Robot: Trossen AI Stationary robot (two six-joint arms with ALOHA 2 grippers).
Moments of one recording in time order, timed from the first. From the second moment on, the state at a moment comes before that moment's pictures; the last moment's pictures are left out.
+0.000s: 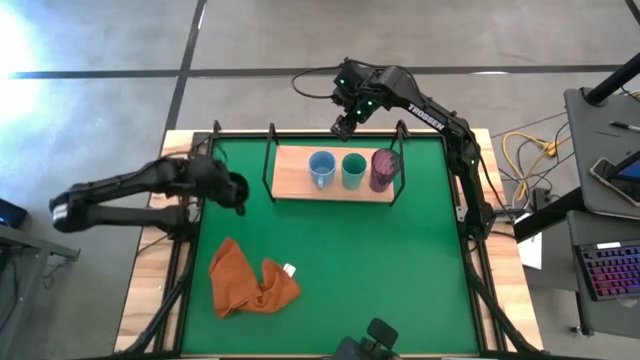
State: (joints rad) left arm 0.32 0.81 0.81 -1.27 -0.36 -0.97; right arm -0.56 2.11 2.36 -1.34 -0.02 0.03
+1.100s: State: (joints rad) left arm 0.84 1.37 1.10 -0.80 -0.04 -0.28; right arm -0.53 2.11 2.35 -1.20 -0.03 0.11
